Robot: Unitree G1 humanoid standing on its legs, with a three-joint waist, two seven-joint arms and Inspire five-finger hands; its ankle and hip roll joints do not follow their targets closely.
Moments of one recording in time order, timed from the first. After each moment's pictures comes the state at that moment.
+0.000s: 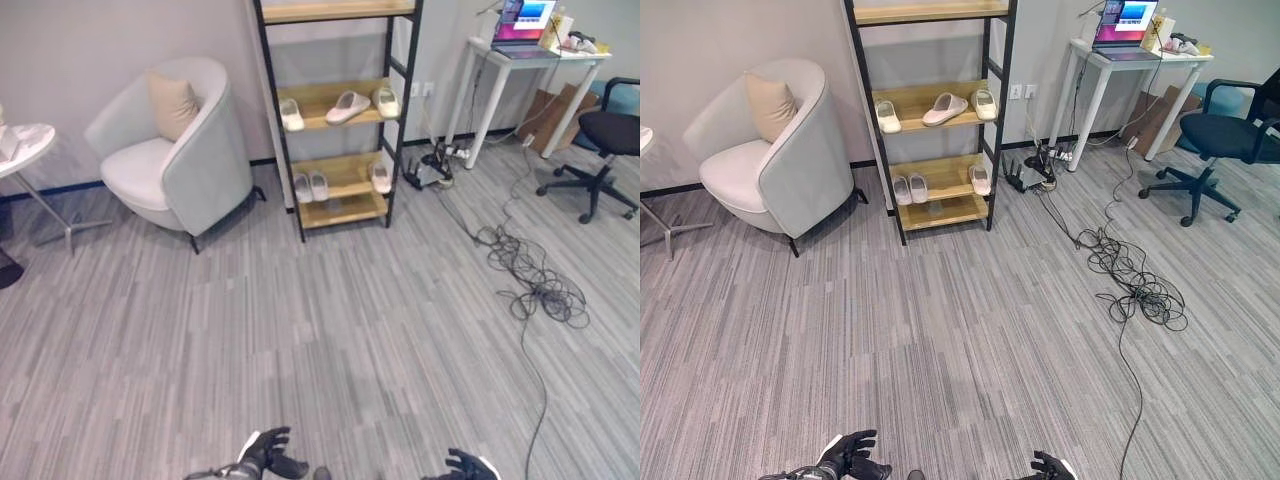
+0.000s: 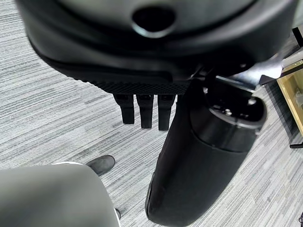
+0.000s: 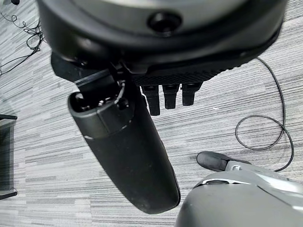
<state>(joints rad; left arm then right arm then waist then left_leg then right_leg) -0.02 0.21 -0.34 1.14 -0.11 -0.13 0.05 0.05 -0.25 0.22 1.16 0.24 -0.13 -0.05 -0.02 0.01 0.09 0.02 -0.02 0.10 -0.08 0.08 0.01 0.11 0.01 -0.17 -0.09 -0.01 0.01</state>
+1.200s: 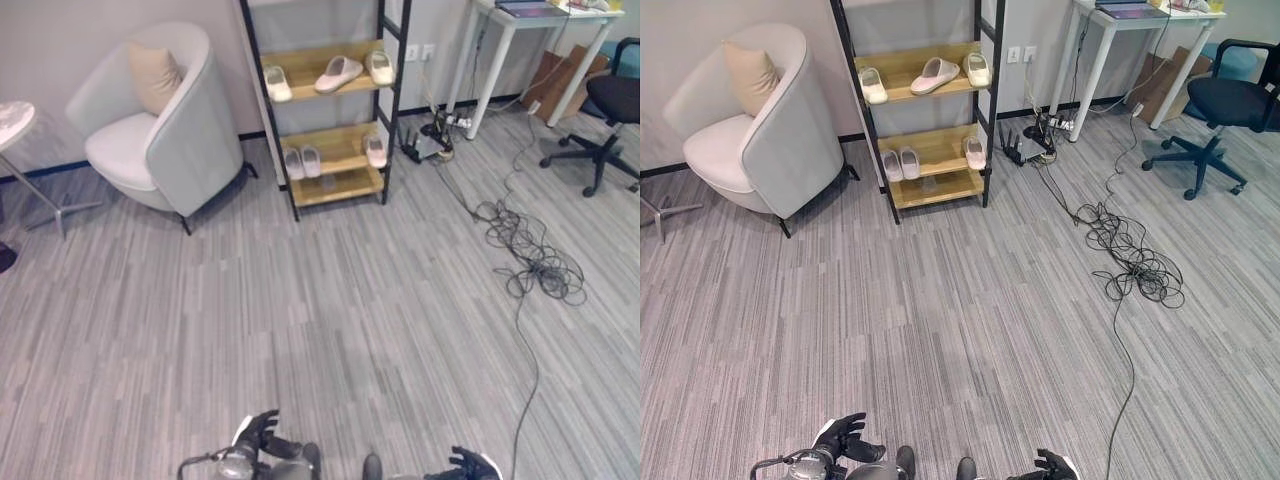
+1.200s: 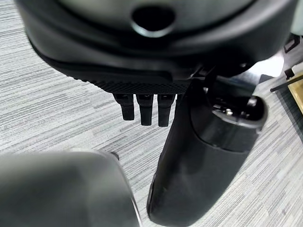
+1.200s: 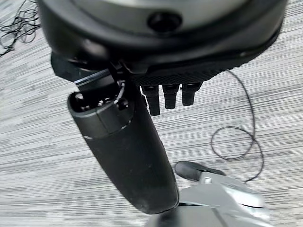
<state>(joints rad) -0.12 0.21 -0.29 1.21 -0.12 -0.13 0.08 0.00 -0.25 0.23 1.23 0.24 -0.10 -0.07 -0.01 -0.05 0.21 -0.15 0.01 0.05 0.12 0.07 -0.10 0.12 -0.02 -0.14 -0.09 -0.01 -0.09</state>
